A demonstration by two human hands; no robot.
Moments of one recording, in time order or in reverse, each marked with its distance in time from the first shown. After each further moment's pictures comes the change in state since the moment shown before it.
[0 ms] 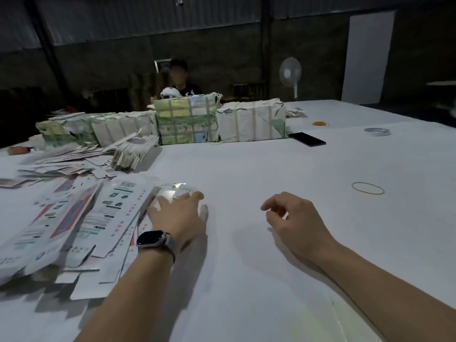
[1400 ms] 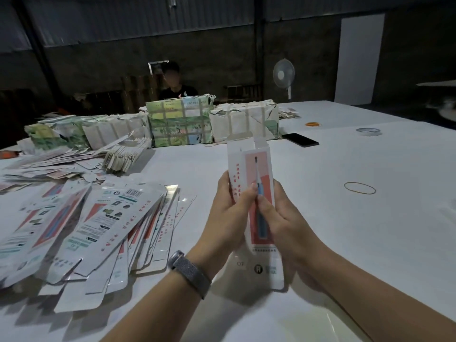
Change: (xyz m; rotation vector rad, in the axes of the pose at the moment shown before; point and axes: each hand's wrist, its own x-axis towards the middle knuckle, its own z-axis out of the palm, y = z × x) left_hand -0.042 0.088 0.002 -1.488 0.067 0.345; right_hand -0.007 -0.023 0.006 0.614 -0.127 -0.011
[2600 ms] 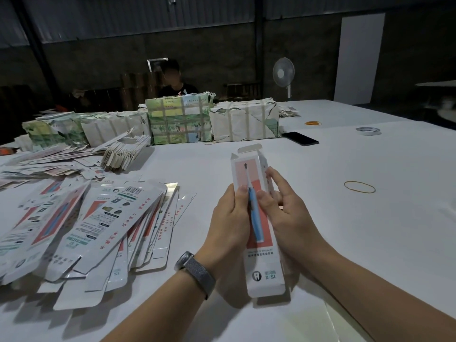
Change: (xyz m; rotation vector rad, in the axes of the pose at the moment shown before) left_hand 0.000 -0.020 0.003 0.111 0.000 -0.003; right_hand 0.003 0.004 -0.003 -0.045 0.153 -0.006
